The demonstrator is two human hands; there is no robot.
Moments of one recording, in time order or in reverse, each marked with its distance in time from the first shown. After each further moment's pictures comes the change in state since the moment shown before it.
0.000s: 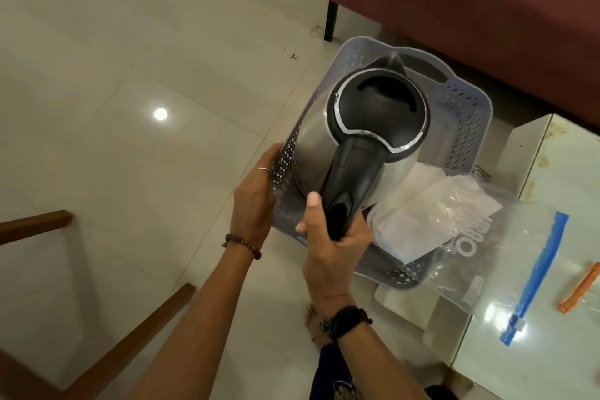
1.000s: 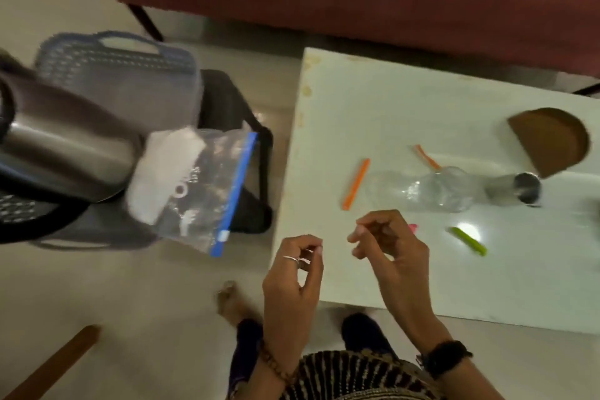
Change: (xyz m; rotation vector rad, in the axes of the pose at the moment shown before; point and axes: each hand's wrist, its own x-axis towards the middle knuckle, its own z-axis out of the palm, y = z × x) left_hand -0.265 0.256 0.231 -0.212 -0.214 0.140; right_hand -0.002 -0.055 -0.438 -0.332 0.038 0.076
